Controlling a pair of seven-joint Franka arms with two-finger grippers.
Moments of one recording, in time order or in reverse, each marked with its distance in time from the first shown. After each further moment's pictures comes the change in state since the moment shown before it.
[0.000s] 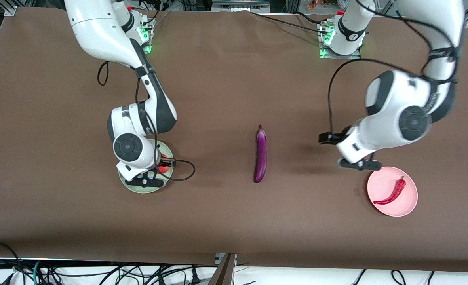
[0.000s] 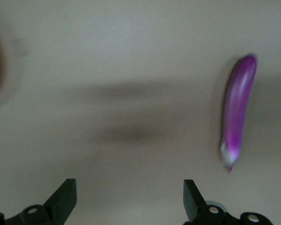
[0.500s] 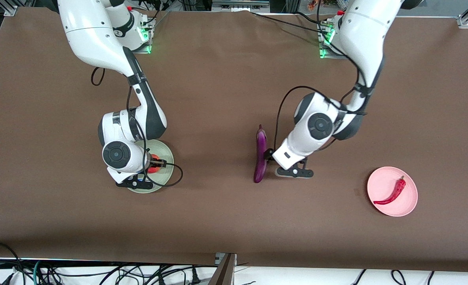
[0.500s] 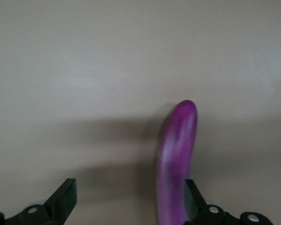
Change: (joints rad) left arm -0.201 0.252 -0.004 -0.001 0.000 0.483 -0.142; right arm -0.037 0.018 0.000 -0.020 0.000 0.000 -0.023
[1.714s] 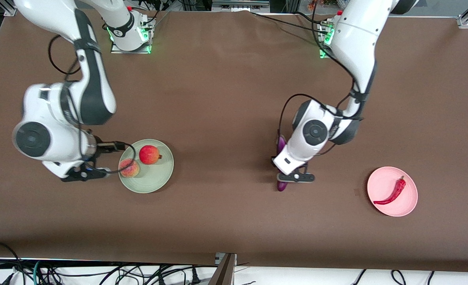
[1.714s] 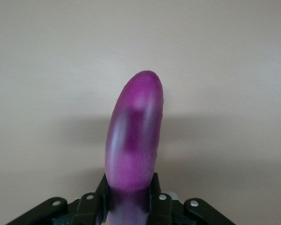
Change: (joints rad) left arm -0.066 -0.005 0.171 0.037 0.009 -0.119 0.020; right arm -0.038 -0.258 -0.155 0.051 0.001 -0.375 -0.403
